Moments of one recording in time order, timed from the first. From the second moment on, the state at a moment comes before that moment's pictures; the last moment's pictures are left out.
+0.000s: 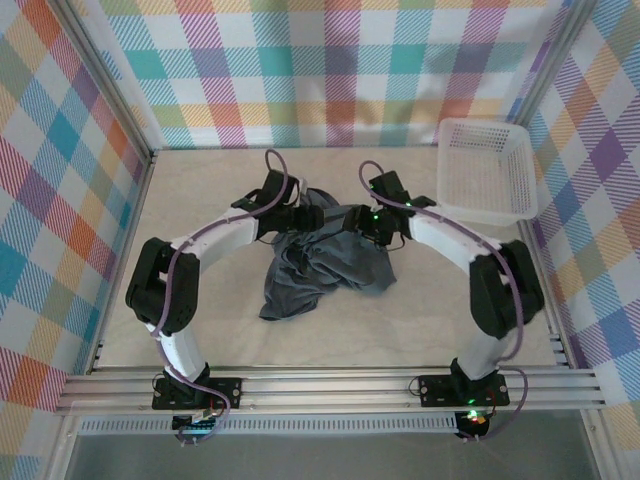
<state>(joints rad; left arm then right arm) -0.51 1.79 1.30 -0.38 0.18 -0.43 0.48 1.77 1.28 -0.53 -0.24 0.80</state>
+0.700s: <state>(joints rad) -0.52 2.03 1.53 -0.52 0.35 -0.32 0.49 1.59 1.04 -0.61 -0.19 0.61</state>
